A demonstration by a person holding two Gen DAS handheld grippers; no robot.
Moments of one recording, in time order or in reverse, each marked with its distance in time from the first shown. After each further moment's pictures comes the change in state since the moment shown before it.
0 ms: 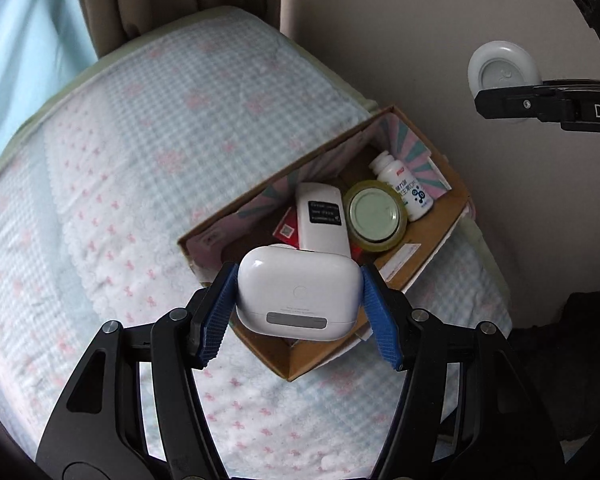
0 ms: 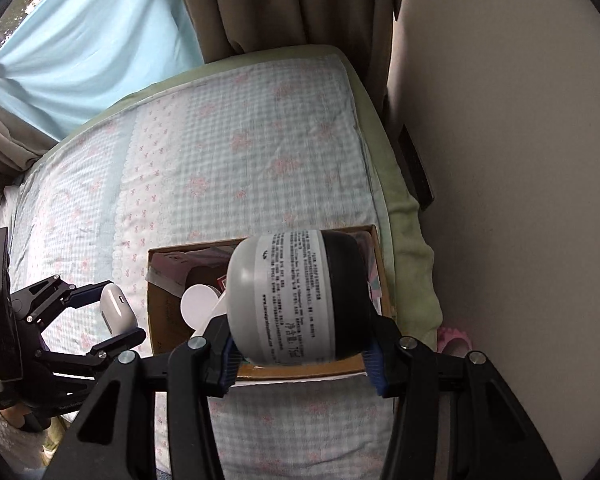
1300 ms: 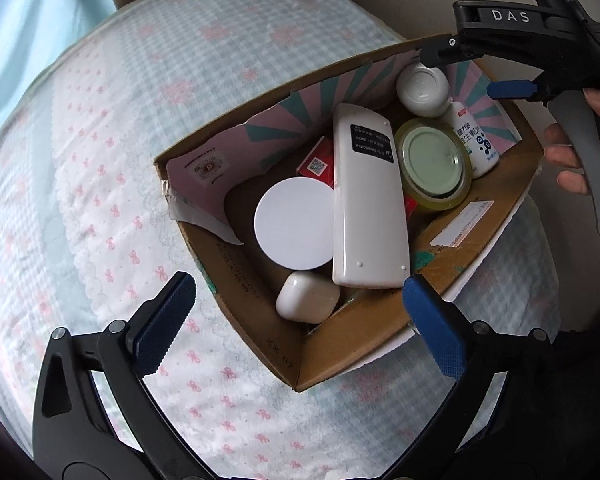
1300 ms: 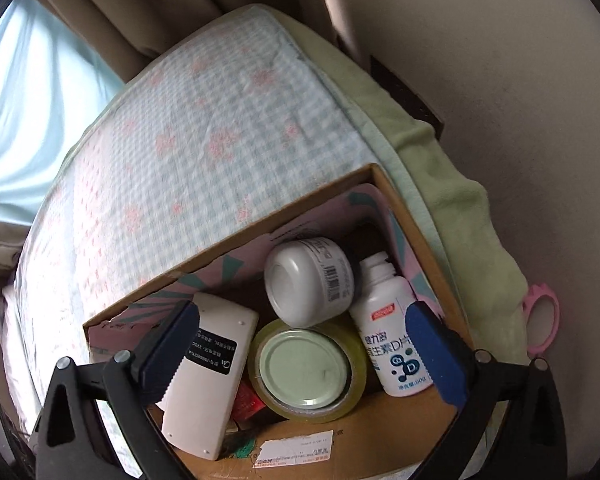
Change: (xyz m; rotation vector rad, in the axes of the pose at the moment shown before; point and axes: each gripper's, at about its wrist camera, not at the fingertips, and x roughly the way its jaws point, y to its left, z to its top) left arm 0.081 0.010 -0.045 -0.079 0.075 0.120; right arm 0.152 -0.048 -0.011 0.341 0.024 0.082
